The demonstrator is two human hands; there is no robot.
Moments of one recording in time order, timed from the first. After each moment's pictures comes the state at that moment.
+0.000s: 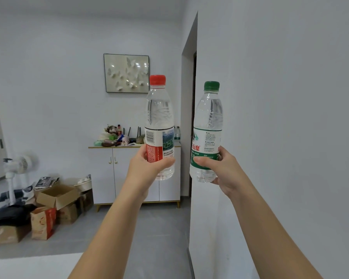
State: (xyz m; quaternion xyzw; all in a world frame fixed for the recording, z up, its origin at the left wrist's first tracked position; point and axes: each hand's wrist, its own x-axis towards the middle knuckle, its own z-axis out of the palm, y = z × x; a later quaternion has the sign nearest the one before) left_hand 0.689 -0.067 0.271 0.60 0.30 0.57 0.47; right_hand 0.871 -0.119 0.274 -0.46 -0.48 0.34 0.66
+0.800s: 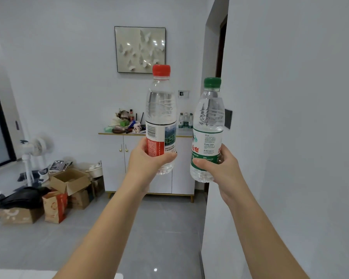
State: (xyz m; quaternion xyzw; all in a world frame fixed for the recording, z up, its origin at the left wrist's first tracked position) left_hand 0.734 0.131 0.255 0.56 0.36 0.60 0.44; right_hand 0.911 0.098 0.240 -0.45 -0.51 0.32 0.66
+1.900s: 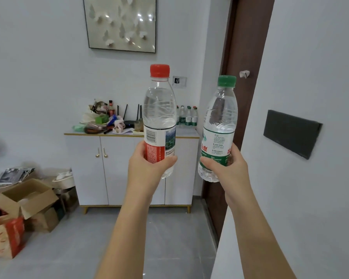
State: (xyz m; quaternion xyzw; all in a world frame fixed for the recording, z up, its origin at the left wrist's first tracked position) left_hand 0.774 0.541 0.224 0.54 0.36 0.61 0.44; right_hand 0.951 0.508 0.215 -0.49 -0.47 0.25 0.69
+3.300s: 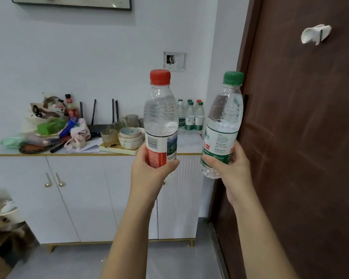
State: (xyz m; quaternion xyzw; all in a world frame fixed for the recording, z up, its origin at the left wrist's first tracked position) left_hand 0.980 1.057 0.169 0.54 0.38 0.59 0.45; right_hand 1.160 1.031 0.165 -0.49 -0.44 0.27 0.70
